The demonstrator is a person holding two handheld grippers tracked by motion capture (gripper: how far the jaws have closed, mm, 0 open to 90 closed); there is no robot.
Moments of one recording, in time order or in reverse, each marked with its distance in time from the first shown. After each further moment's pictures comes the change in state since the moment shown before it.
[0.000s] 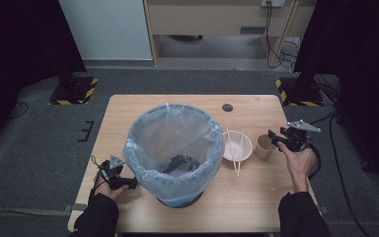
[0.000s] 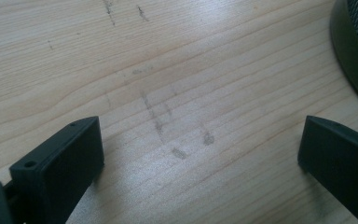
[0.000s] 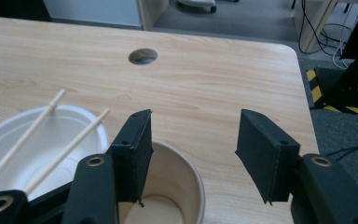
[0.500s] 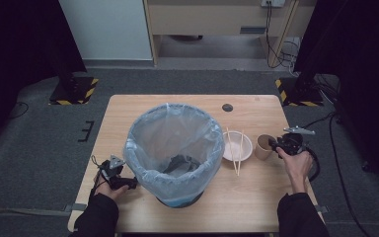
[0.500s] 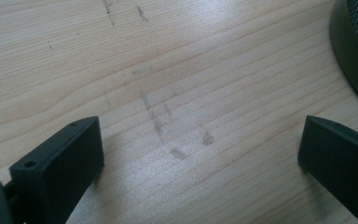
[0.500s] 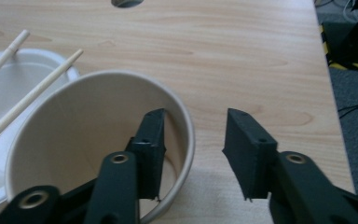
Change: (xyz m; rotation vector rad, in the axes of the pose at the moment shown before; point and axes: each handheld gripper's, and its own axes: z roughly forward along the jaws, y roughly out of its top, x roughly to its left) left arm 0.000 0.000 0.000 -0.001 0.001 0.000; right arm -0.005 -0.024 0.016 0.162 0.000 0.024
